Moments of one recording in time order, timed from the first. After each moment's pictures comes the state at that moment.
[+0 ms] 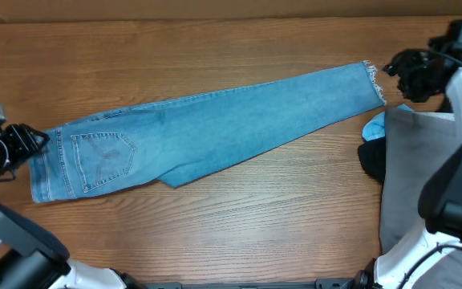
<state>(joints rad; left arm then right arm) 0.79 1.79 1.44 -0.98 0.55 0.21 -0.32 2.00 1.73 -0.85 -0.36 0.45</state>
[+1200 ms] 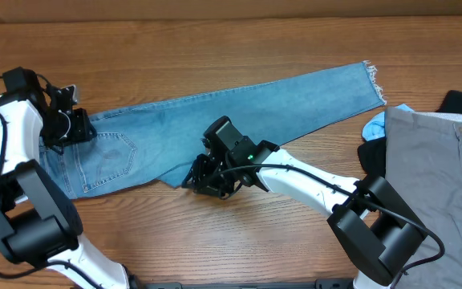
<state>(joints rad) 0.43 1.94 1.48 -0.96 0.25 0.23 0.80 1.88 1.18 -0.30 -0.60 1.09</state>
